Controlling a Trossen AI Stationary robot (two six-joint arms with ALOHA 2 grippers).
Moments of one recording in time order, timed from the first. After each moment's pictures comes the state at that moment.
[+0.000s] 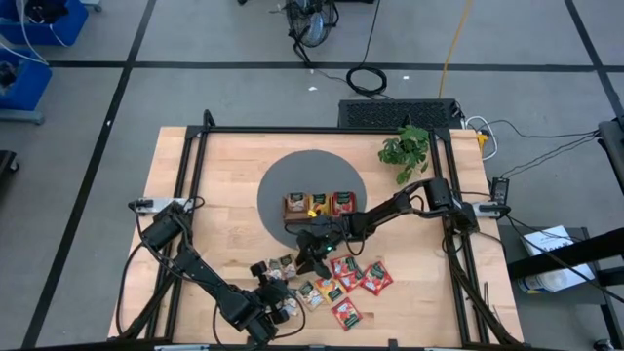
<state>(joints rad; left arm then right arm) -0.77 2.13 1.29 -0.62 -0.76 -1.09 0.11 2.19 1.10 0.56 -0.50 0.33</state>
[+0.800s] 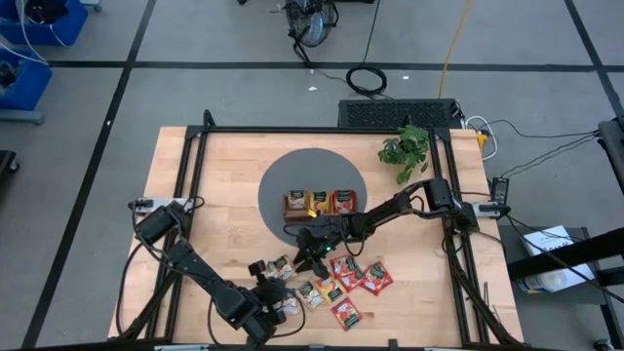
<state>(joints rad) -0.78 2.05 1.29 -0.66 -0.69 -1.06 0.13 2.19 1.10 0.52 -0.44 0.29</state>
